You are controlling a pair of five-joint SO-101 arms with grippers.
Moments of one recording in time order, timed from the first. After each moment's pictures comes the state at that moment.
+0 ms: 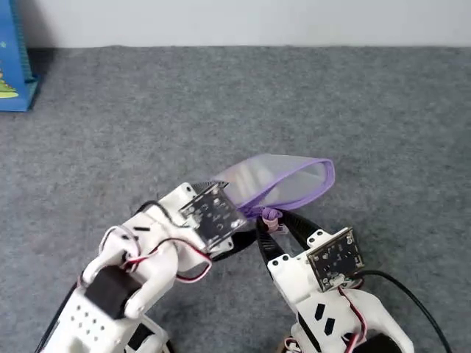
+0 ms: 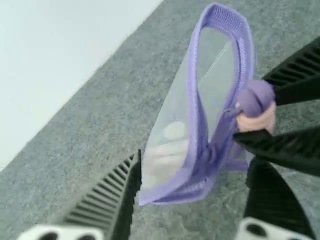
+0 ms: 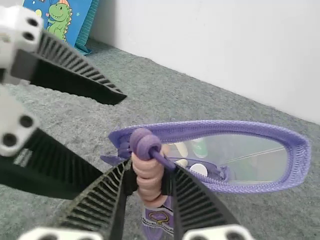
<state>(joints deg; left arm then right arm) 31.6 -64.6 51.6 57.6 -19.5 -30.2 -104.0 61.3 69.0 4.6</state>
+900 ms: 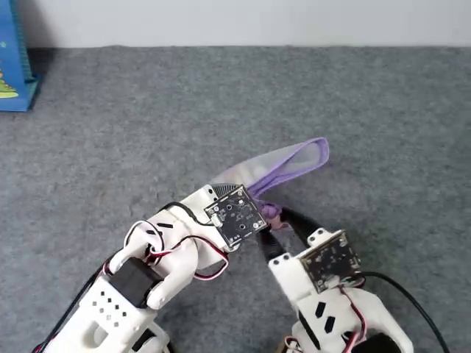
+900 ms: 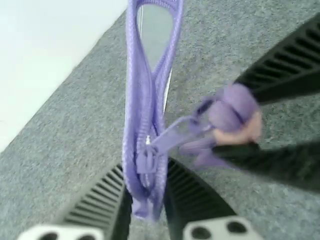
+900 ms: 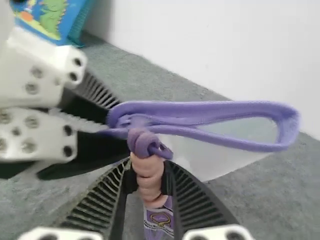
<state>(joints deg) 34.8 -60.3 57.2 48.7 -19.4 -27.1 -103.9 61.3 67.9 9.4</state>
